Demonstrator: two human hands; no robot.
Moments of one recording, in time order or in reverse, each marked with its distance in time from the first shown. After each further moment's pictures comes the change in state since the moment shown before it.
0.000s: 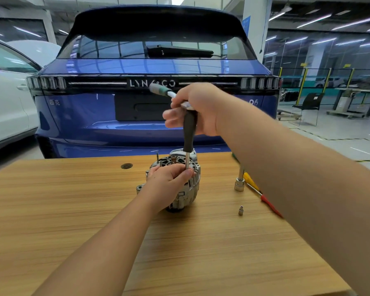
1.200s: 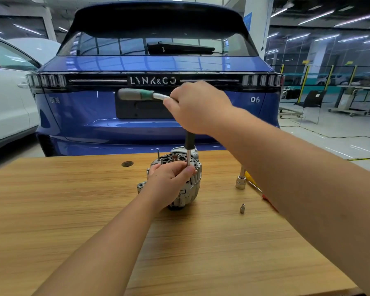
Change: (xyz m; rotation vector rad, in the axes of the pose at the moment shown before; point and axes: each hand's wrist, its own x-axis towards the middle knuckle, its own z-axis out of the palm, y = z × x) left_hand -0.008 0.014 0.000 0.007 0.012 0.015; right_hand 0.001 0.013 0.007 -1.258 0.320 -0.592
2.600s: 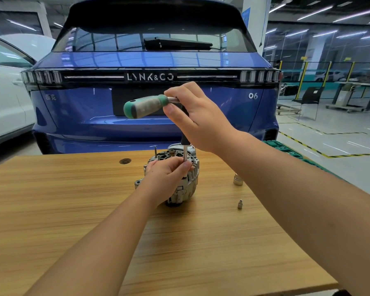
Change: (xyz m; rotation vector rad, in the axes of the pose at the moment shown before) left_hand 0.010 -0.012 0.004 0.000 0.013 -0.009; right_hand -0.029 0.020 0.035 0.451 0.206 -0.162
